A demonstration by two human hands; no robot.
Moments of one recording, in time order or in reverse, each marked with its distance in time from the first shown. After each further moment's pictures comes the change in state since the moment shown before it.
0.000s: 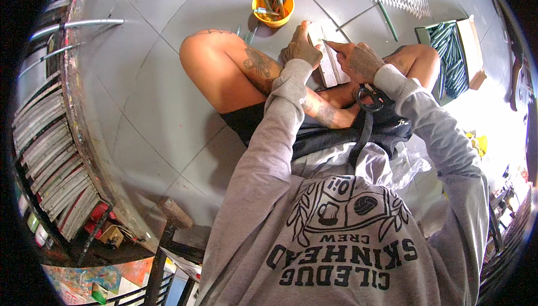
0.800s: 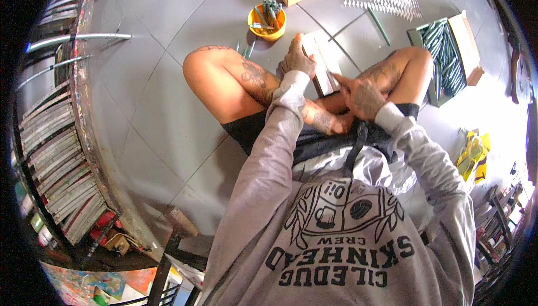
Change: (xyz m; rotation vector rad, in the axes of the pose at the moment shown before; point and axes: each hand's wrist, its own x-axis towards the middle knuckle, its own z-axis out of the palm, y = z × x) left_hand -0.001 -0.001 0.011 0.121 0.023 -0.049; right_hand -0.068 0.010 0.045 0.187 0.129 0.032
